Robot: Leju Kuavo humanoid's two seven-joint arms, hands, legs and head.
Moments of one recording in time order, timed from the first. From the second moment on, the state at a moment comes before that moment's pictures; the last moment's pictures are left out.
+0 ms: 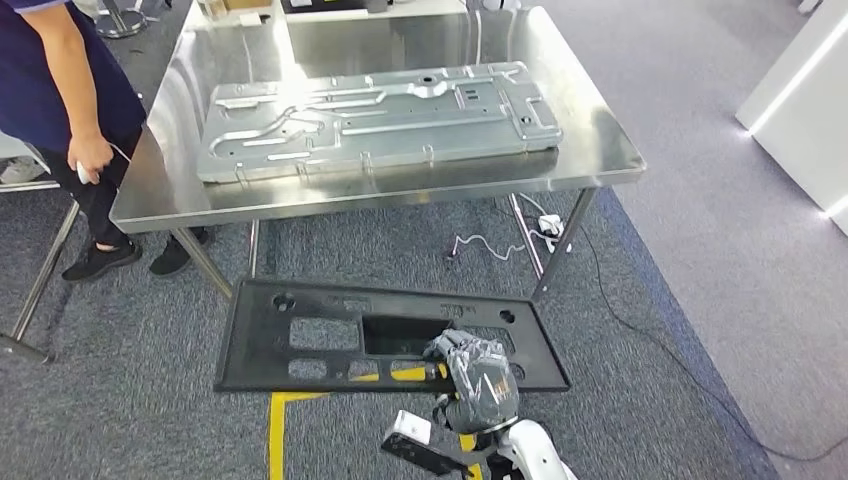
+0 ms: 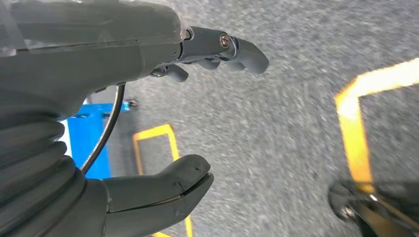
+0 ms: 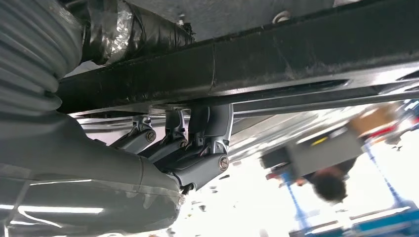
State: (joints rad) left arm -0.06 -0.11 1.16 -0.22 -1.39 -0.03 -0.32; right arm 0.11 -0.06 0.43 -1.66 1.35 -0.39 0.13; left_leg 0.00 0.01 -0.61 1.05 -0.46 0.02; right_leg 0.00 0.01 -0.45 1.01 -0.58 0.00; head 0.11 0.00
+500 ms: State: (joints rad) left arm -0.08 -0.11 1.14 -0.22 -1.42 -0.04 -0.32; right arm -0.18 -0.03 0.64 -1.51 1.35 -0.25 0.13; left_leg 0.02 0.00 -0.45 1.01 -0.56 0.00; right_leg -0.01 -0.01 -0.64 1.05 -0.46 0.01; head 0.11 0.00
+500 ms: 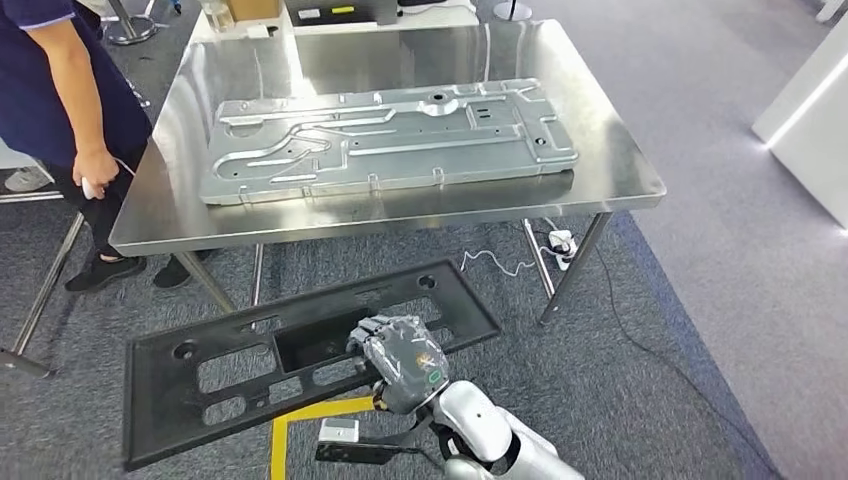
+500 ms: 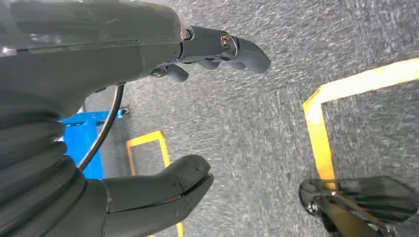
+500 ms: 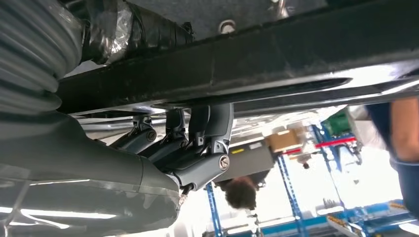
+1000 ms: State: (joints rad) left arm -0.06 -0.10 1.14 -0.22 -1.40 -0.05 -0.32; right arm -0.22 -0.06 0.65 -1.52 1.34 -0.26 0.16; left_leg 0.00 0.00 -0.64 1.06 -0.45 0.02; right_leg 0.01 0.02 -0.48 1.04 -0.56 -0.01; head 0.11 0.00
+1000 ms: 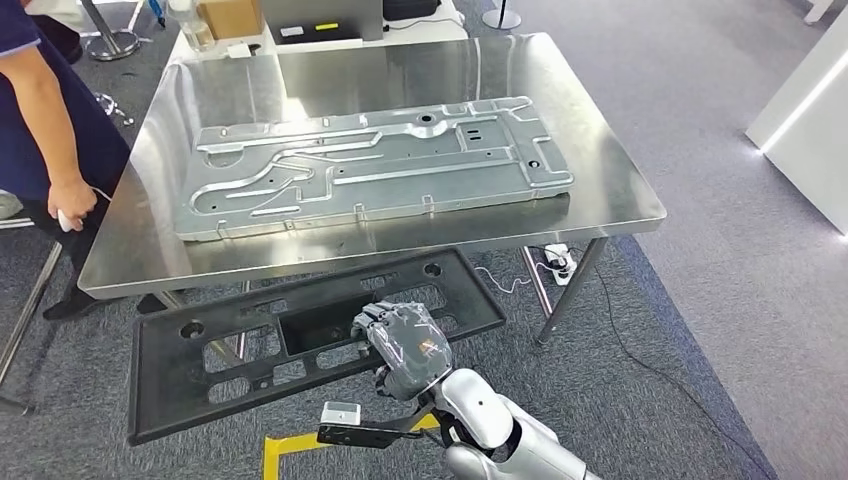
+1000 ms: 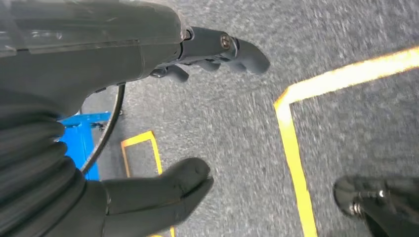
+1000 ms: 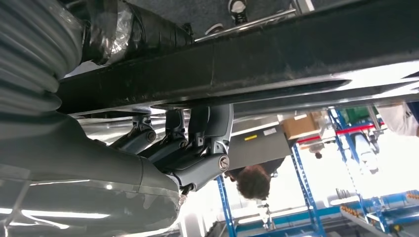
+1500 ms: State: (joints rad) left arm -0.06 -0.10 1.16 -0.22 -1.39 -0.05 -0.32; right arm -0.17 -0.20 0.51 -1.61 1.33 -0.23 0.19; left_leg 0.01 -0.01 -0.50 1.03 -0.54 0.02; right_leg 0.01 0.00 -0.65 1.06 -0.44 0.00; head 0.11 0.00
